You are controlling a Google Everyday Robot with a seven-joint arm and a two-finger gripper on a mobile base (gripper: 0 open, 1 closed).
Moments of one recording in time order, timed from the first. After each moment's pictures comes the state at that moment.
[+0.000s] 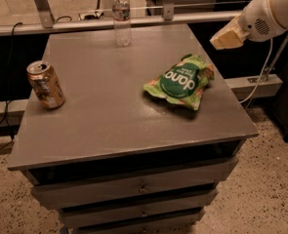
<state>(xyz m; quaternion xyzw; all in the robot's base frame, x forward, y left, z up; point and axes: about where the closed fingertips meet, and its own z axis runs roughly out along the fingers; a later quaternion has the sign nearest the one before) 0.621 -0.213 0.973 -0.44 0.81 0.07 0.39</state>
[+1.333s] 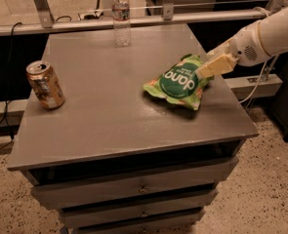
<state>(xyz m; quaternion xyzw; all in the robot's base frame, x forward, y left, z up) 0.614 -0.201 0.912 -0.44 0.80 0.14 0.38</state>
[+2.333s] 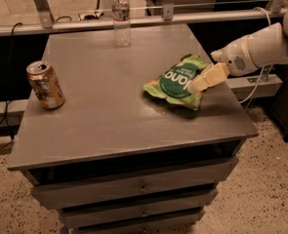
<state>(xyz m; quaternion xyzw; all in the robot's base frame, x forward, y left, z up) 0.623 -0.185 0.876 -0.42 0.81 0.20 0.37</state>
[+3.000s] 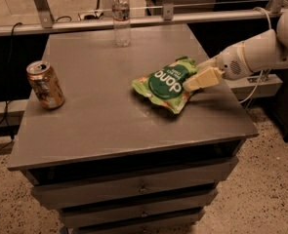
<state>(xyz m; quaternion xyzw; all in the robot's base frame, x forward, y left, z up) 0.623 -0.175 0.860 -0.41 0.81 0.23 0.36</state>
